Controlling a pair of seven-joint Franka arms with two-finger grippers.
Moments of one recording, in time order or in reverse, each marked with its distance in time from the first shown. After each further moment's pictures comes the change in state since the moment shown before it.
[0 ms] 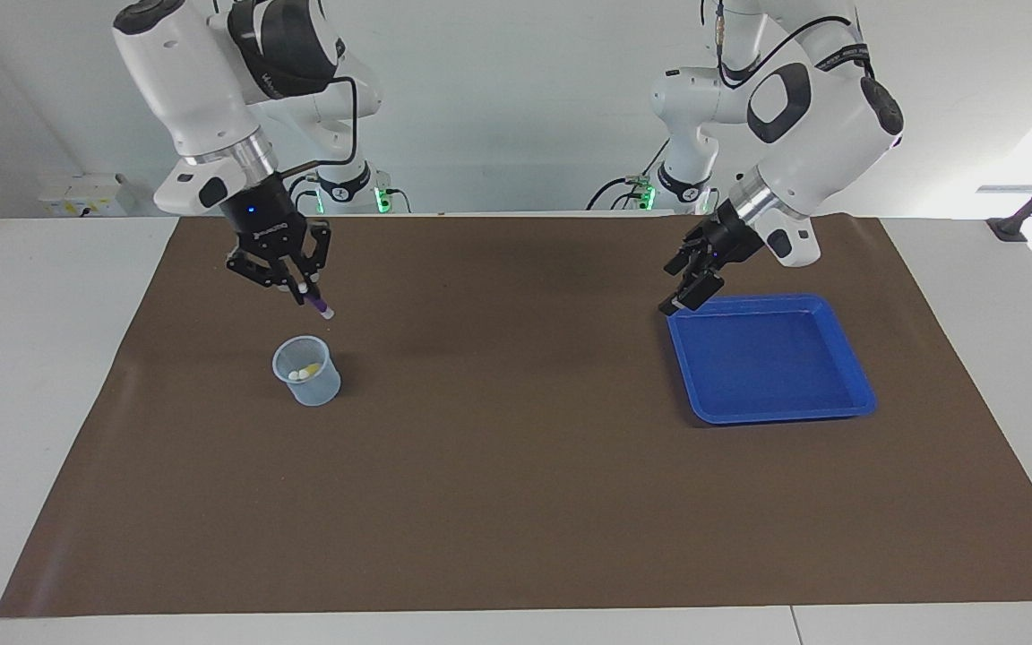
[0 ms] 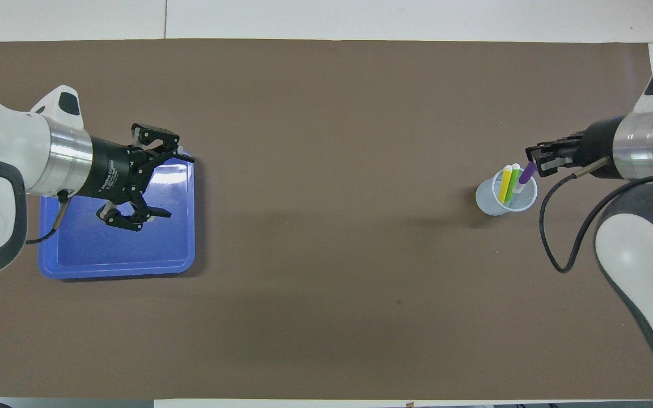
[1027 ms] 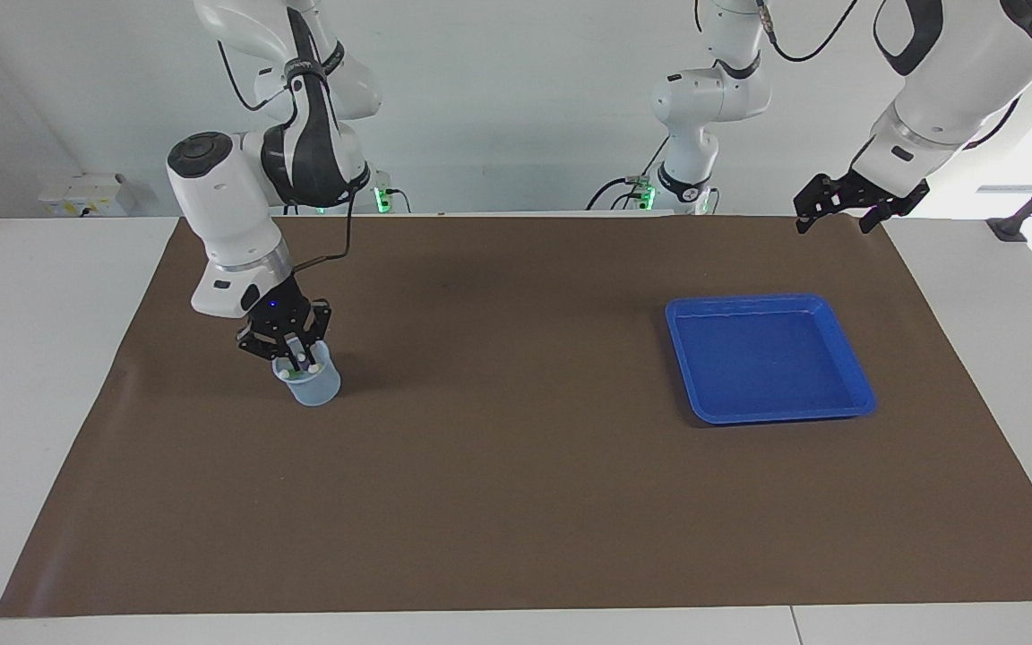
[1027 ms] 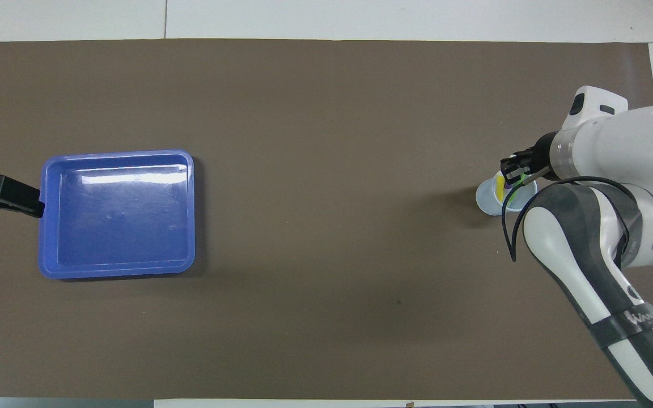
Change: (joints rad) left arm 0.087 -0.010 0.052 0.278 0.480 -0.430 1.066; right arm 0.007 0.103 0.012 -0.097 -0.097 0.171 -0.022
